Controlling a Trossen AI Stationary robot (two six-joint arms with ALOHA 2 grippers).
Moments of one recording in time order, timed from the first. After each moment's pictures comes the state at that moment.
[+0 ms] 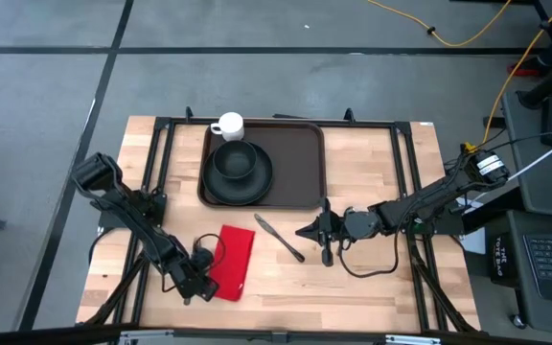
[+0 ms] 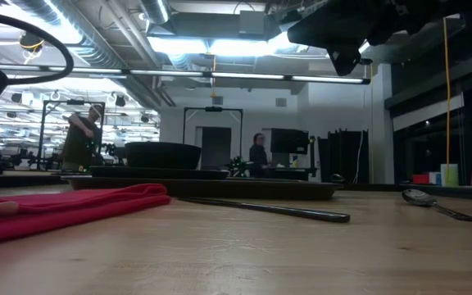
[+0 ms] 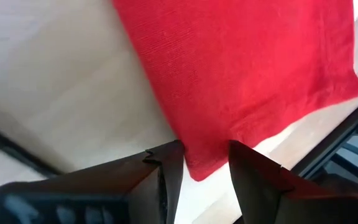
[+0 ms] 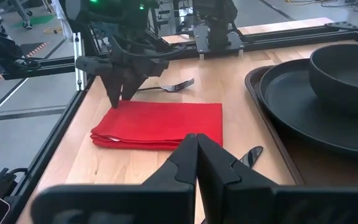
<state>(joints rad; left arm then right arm) -0.81 1.58 0.66 -0.11 -0.05 -1.84 0.39 1.42 0.68 0.43 0.35 0.26</state>
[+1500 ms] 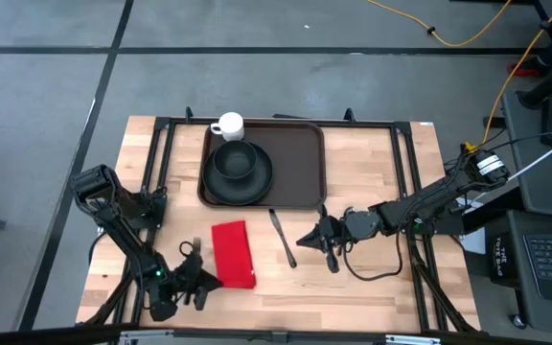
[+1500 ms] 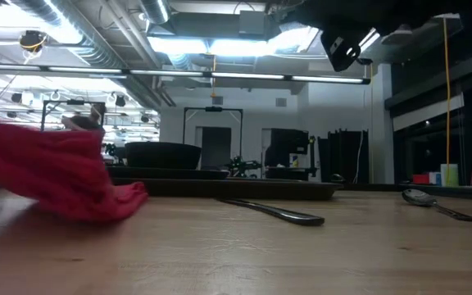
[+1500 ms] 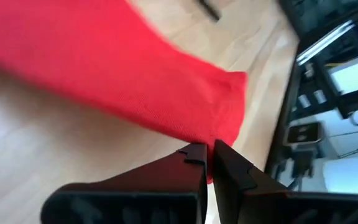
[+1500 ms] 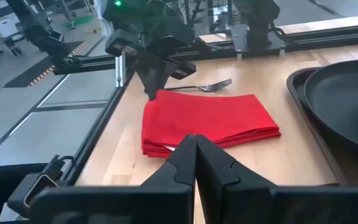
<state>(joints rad) -1.05 1.66 0.66 0.10 -0.89 -1.73 0.39 1.42 0.68 0.46 0.20 0.26</state>
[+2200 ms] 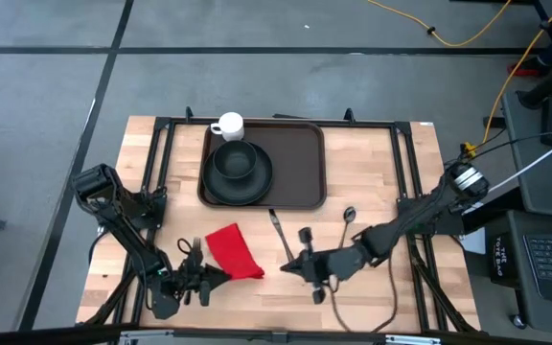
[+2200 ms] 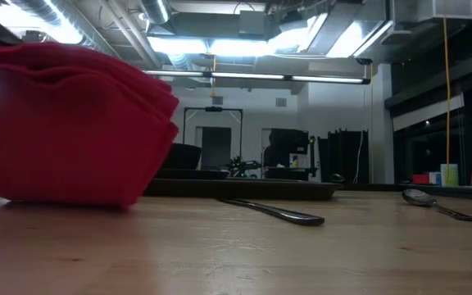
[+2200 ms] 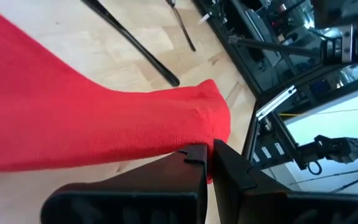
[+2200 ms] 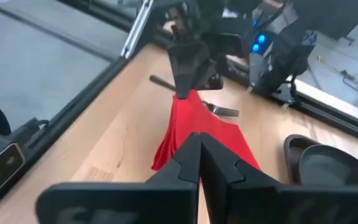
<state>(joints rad) -1.02 1.66 0.66 0.30 -1.08 -1.60 0.56 1.67 1.08 0.18 0.41 -0.17</state>
